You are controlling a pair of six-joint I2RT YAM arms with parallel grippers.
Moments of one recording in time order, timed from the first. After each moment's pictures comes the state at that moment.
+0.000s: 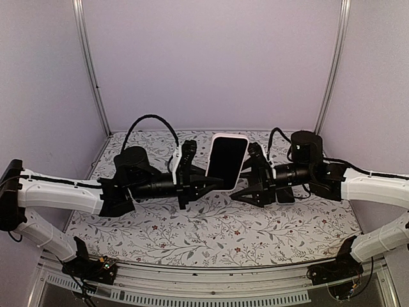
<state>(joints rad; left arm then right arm) -1.05 1.38 0.76 0.66 0.37 -0.08 0.82 1.25 0.80 0.19 -0.76 -0.16</state>
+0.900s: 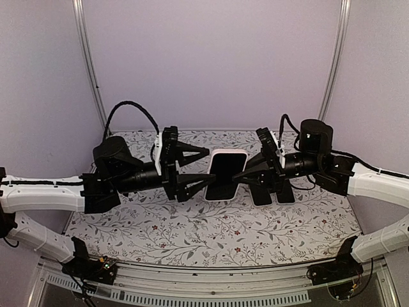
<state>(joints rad) -1.06 1.24 0.77 0.58 0.32 0.03 0.81 1.20 0.88 0.18 -0.85 -0.12</state>
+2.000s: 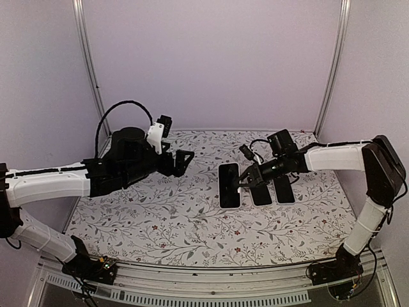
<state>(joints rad) -0.87 1.30 0.88 0.14 -0.22 -0.20 0.55 1.69 1.04 -0.15 -0.80 0.27</state>
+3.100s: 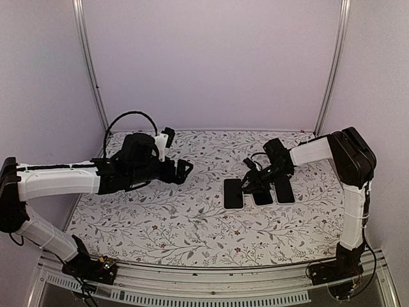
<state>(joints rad) -0.82 1.39 0.88 0.03 -0.17 -0.30 0.43 2.08 1.25 -0.32 -0.80 0.30</state>
